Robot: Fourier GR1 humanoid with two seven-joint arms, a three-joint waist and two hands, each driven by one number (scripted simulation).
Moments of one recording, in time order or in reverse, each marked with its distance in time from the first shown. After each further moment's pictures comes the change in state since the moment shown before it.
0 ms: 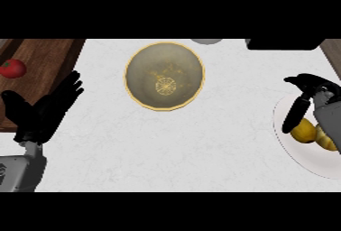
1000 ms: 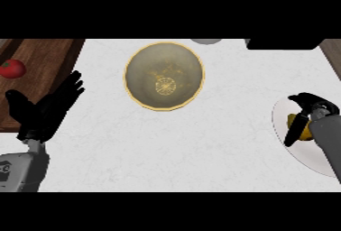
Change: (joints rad) left arm -0.018 -0.048 0.056 0.044 -0.056 -0.057 -0.021; right arm 0.091 0.077 -0.104 0.158 0.227 -0.006 -0.147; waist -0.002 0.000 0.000
